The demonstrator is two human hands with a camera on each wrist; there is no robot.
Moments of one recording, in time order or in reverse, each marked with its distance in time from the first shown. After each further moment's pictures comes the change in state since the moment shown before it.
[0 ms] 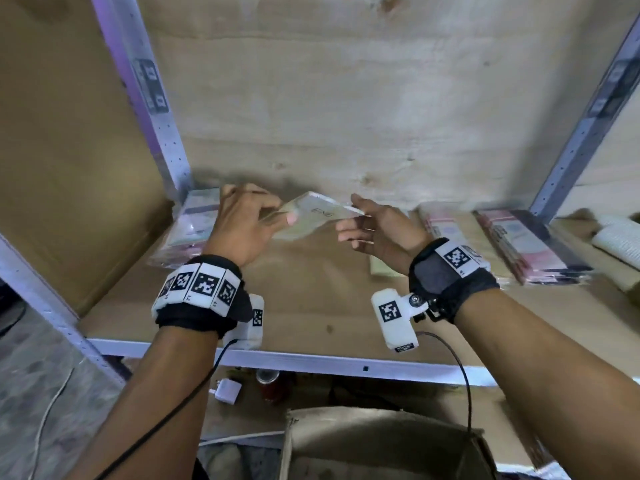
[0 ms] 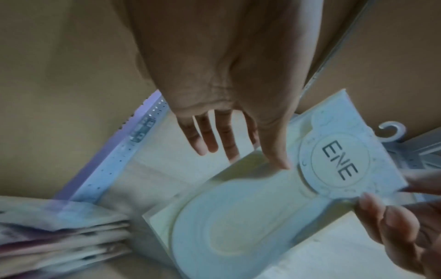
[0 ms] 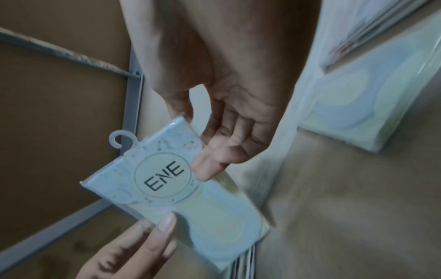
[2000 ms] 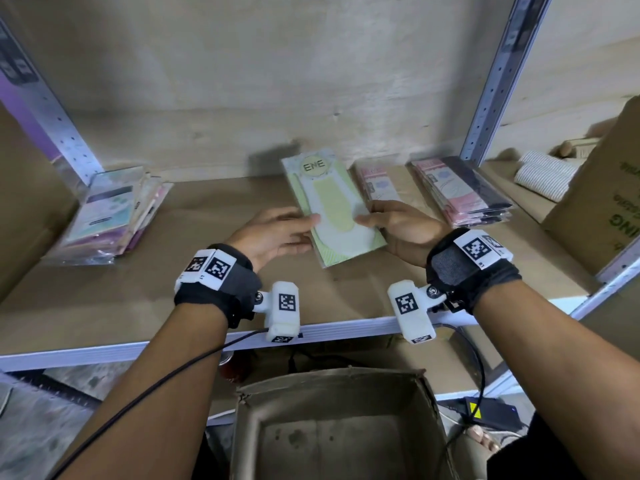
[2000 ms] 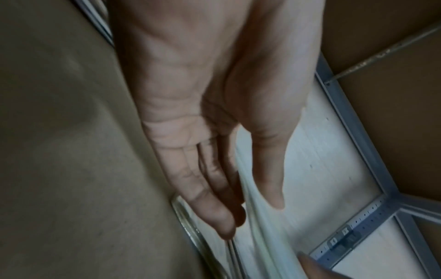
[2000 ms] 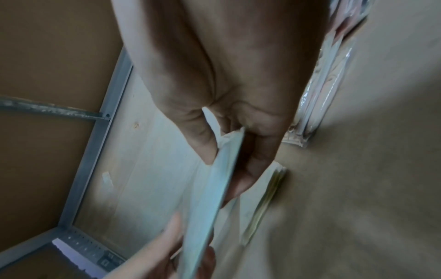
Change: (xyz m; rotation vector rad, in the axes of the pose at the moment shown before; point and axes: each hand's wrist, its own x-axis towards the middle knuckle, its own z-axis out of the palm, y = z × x) left_hand -0.005 0.082 0.127 -1.122 -0.610 -0.495; right_hand -0.056 0.023 -0.128 -0.152 0.036 0.037
